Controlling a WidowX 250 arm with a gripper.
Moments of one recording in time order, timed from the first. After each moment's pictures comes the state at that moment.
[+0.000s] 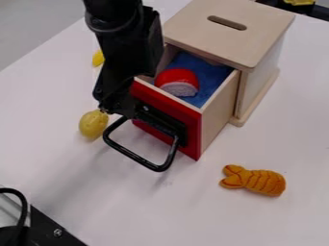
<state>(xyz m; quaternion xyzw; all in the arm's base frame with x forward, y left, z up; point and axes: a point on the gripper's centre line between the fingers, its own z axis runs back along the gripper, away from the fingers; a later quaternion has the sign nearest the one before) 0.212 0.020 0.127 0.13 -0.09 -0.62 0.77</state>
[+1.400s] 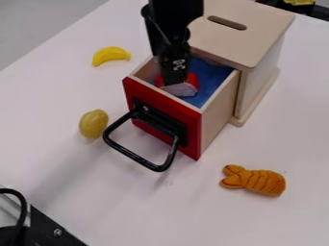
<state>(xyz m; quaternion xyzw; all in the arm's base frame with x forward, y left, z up) 0.263 0.005 0.134 0.02 -0.07 -0.36 0.93</state>
